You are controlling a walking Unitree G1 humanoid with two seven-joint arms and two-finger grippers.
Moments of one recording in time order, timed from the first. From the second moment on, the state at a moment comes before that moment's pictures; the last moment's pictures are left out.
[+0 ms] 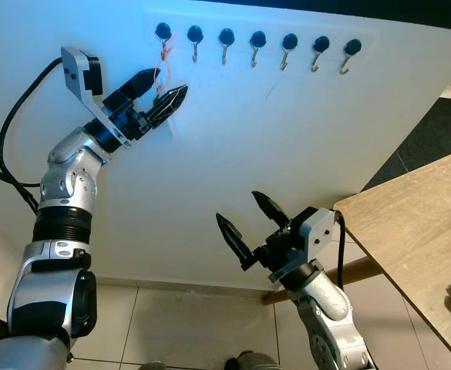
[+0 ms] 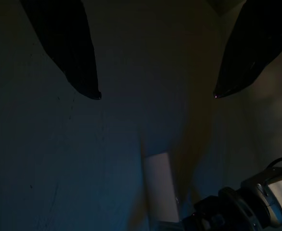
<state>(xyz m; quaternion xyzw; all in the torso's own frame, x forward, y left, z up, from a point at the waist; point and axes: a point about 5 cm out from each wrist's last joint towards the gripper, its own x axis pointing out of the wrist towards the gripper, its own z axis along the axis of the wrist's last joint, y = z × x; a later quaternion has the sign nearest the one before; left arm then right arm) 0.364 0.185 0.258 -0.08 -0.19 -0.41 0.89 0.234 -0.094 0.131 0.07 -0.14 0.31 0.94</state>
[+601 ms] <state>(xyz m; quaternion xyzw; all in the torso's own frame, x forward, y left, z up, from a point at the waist) 0.358 0.208 0.257 -0.10 -0.19 -0.43 0.88 0.233 -0.094 0.130 0.07 -0.14 0.31 0.94</state>
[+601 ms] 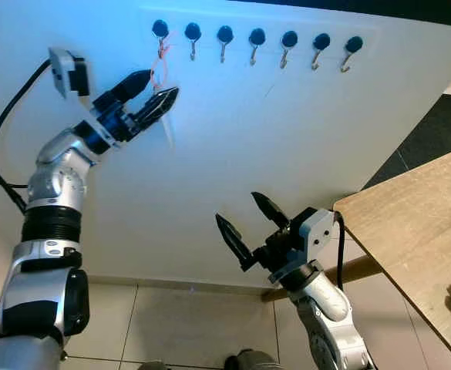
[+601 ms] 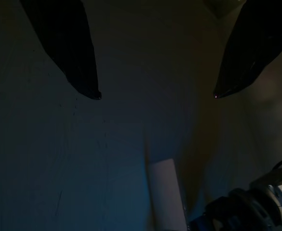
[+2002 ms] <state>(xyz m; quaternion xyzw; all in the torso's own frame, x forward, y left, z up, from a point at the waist) 0.230 0.292 0.007 -0.07 0.33 -0.19 0.92 0.239 -0.125 0.042 0.06 0.08 0.25 0.96</state>
